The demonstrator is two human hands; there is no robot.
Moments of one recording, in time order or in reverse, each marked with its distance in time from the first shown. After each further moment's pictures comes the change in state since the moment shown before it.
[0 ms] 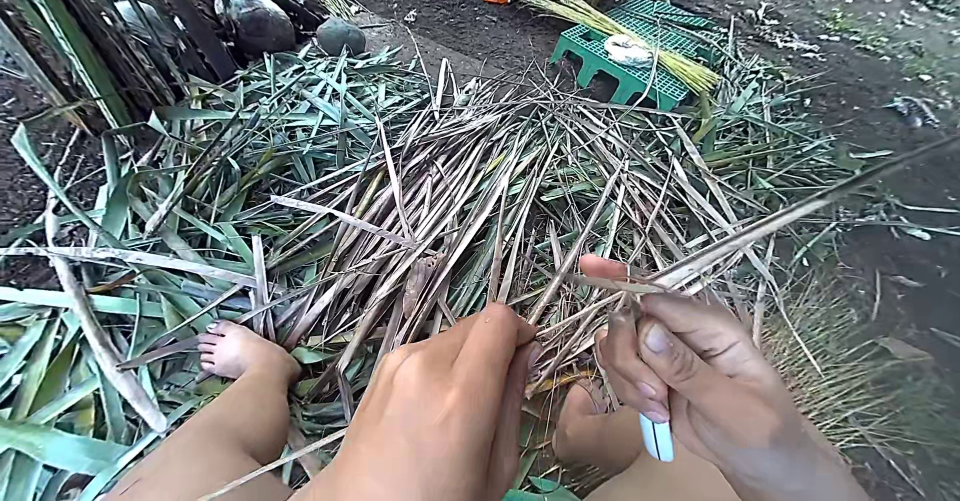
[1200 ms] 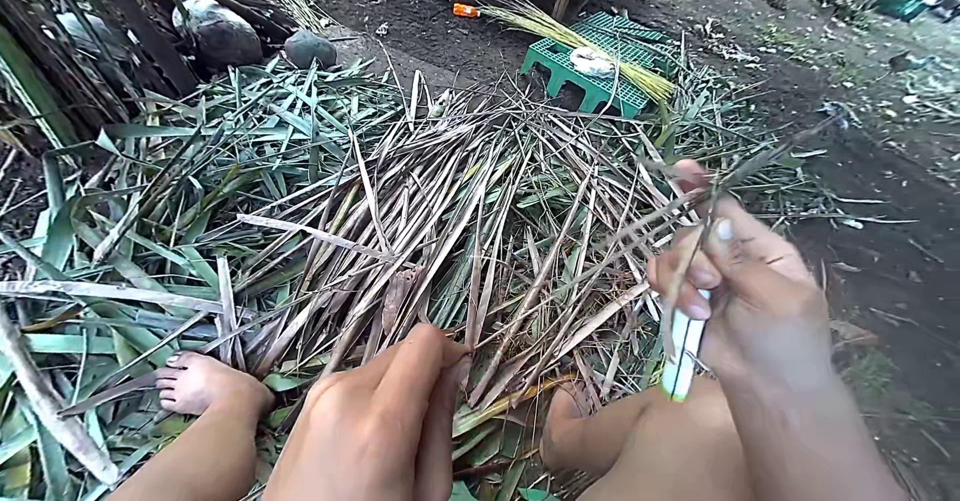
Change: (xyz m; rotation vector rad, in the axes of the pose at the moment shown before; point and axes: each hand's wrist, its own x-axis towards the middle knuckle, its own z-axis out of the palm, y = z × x) left_hand -0.005 -0.005 -0.016 0.024 -0.061 -0.070; right_hand 0.015 -0.029 -0.054 -0.165 0.460 -0.062
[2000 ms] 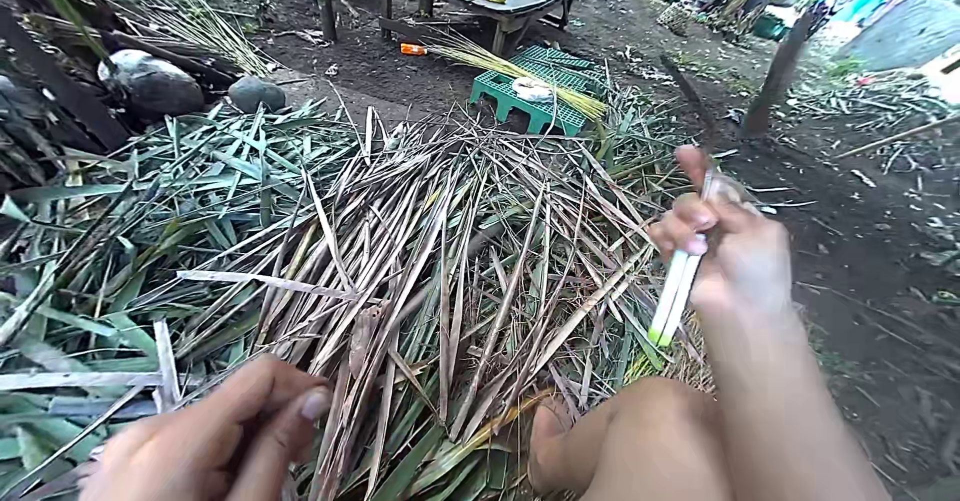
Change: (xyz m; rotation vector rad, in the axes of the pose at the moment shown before) left_hand -0.006 -0.049 -0.034 -0.146 -0.127 -0.190; right_hand 0.030 -0.016 -0.063 0.145 0.416 -0.027
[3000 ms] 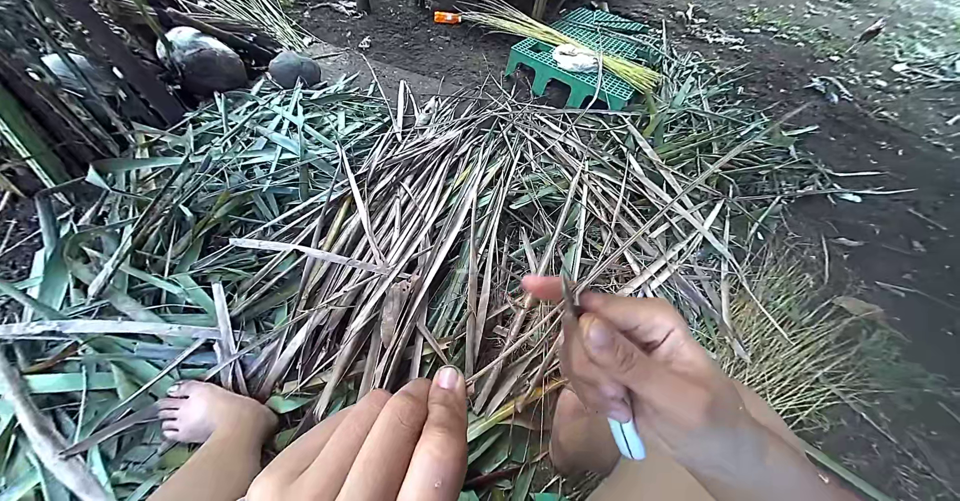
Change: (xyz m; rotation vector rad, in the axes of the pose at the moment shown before) left_hand -0.001 0.040 0.047 0.579 0.346 0.571; right_hand -0.104 0.038 0.070 0.053 -0.743 0.190
